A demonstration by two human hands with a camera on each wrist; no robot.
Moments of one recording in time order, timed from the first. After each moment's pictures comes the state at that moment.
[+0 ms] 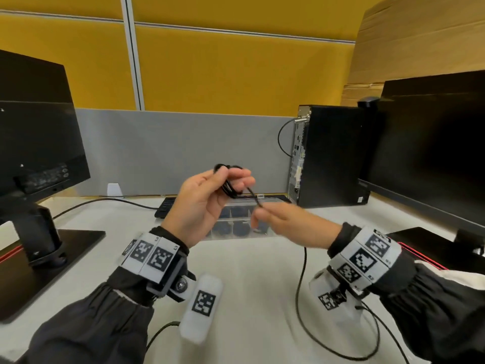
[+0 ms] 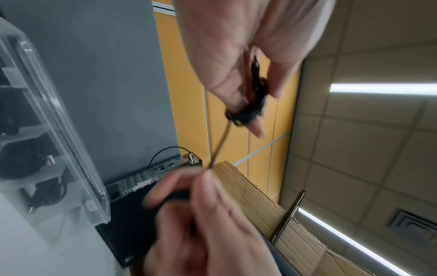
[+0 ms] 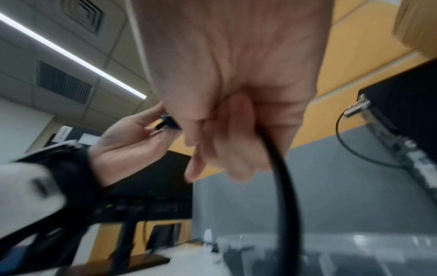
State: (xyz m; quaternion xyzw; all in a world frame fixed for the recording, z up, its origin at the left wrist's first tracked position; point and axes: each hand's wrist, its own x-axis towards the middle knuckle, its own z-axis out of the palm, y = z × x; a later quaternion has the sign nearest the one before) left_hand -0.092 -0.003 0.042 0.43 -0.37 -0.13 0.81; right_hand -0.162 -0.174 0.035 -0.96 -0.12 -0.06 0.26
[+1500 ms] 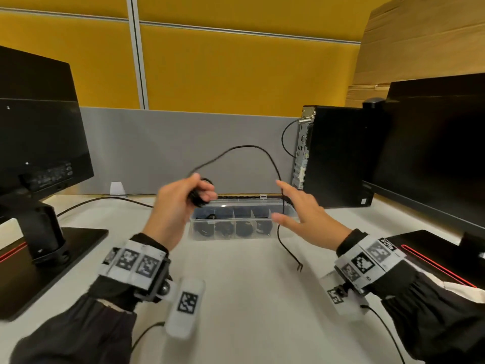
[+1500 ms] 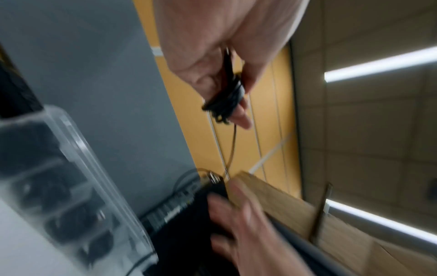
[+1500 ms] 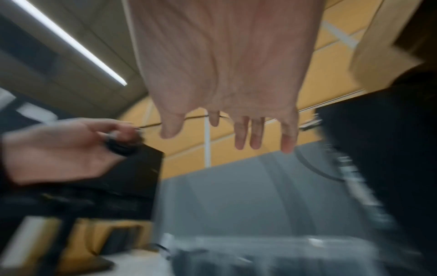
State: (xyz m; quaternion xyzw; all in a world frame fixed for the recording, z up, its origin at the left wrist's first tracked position) left_hand -0.058 0.021 0.026 0.52 -0.24 -0.02 0.82; right_hand -0.150 -0.211 0.011 -0.97 0.01 -0.15 0.20
